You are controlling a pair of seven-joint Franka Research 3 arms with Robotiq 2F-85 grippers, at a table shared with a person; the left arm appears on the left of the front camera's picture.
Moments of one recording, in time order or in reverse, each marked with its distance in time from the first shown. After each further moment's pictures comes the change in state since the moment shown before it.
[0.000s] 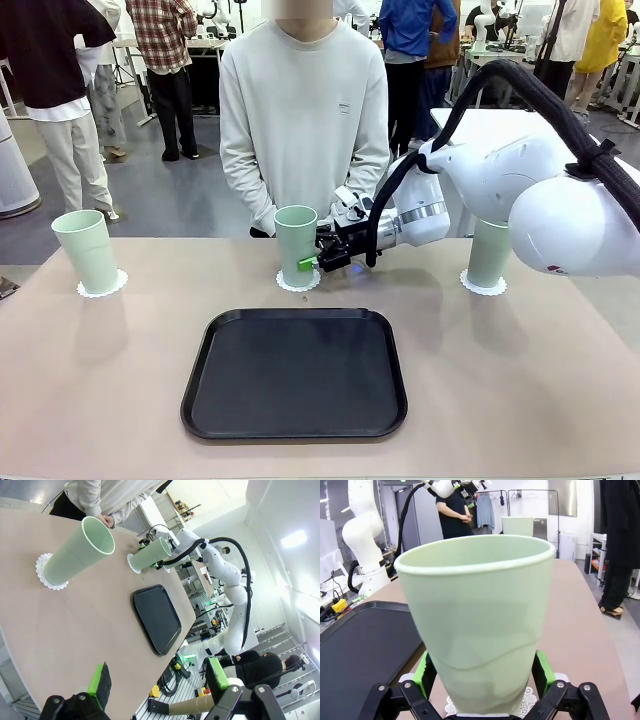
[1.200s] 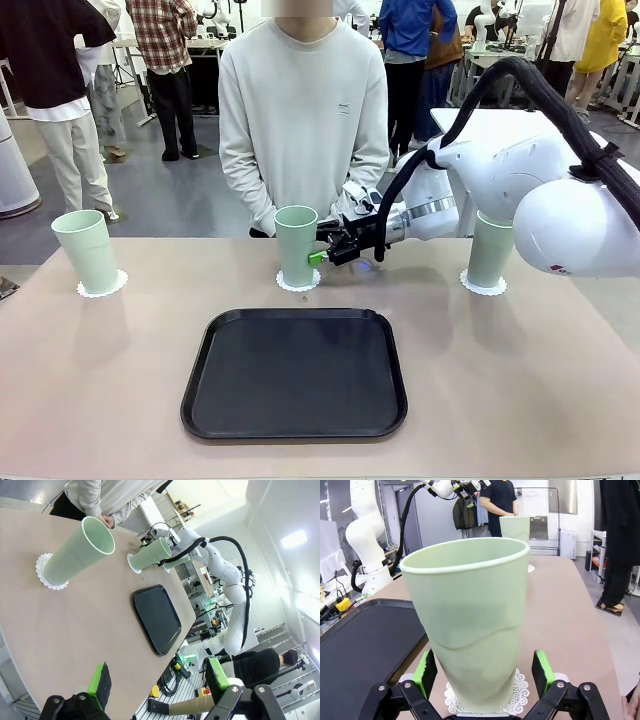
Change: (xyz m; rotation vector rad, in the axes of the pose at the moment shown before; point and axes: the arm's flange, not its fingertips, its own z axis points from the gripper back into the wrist) left arm 0.000 0.000 0.000 0.000 0.000 0.000; right arm 0.003 -0.007 0.025 0.002 0.011 -0.020
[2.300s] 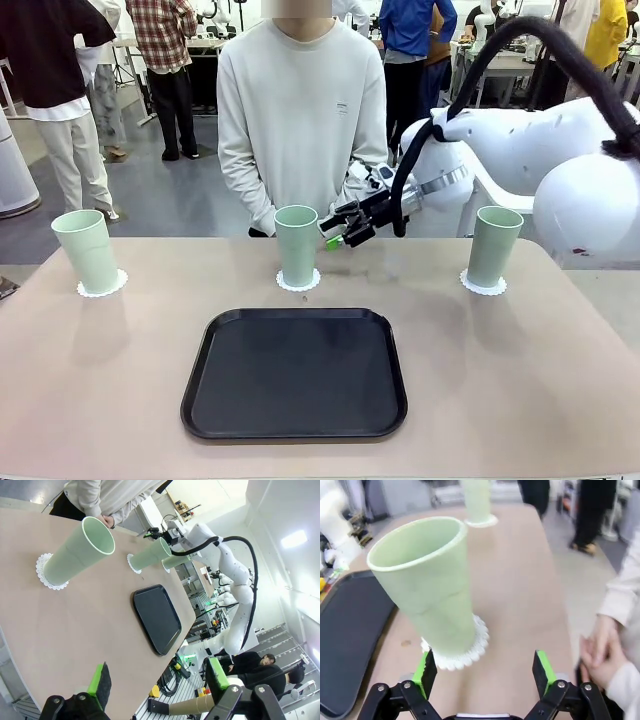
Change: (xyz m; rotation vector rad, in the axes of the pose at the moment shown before) left arm 0.000 0.000 0.000 0.000 0.000 0.000; right arm 0.061 -0.005 0.060 -0.207 0.338 -0.056
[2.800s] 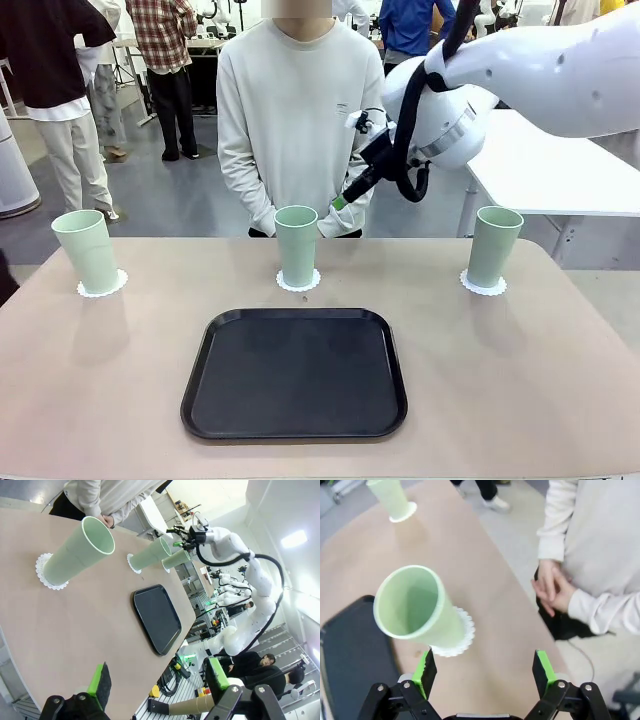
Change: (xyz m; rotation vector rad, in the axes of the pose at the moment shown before) left arm 0.000 0.000 0.000 0.000 0.000 0.000; right arm 0.124 0.089 0.038 -0.413 0.282 -0.349
